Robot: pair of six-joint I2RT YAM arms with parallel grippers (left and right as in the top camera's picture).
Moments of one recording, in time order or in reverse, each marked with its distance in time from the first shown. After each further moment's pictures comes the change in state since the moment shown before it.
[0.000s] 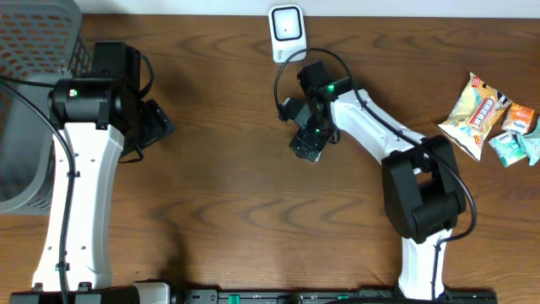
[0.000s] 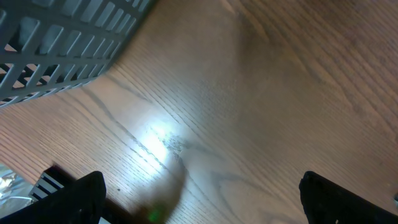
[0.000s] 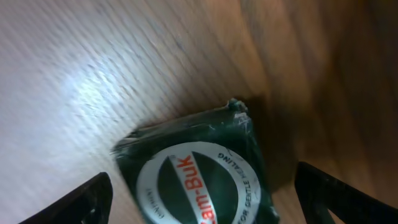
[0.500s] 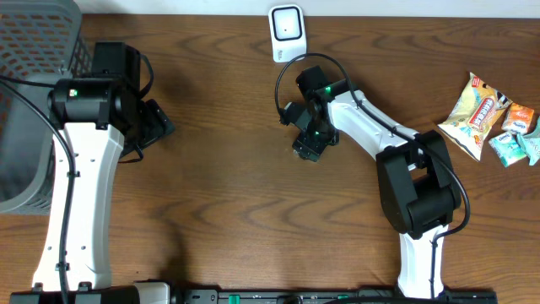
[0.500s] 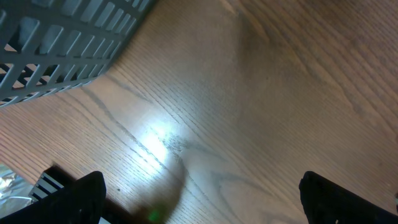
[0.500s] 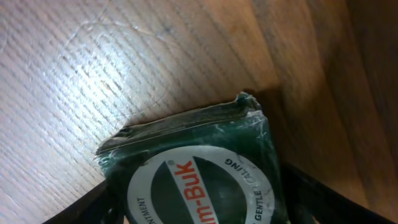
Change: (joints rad) left arm 0.000 0.000 0.000 0.000 0.000 0.000; right arm 0.000 0.031 0.000 -0.005 0.021 0.029
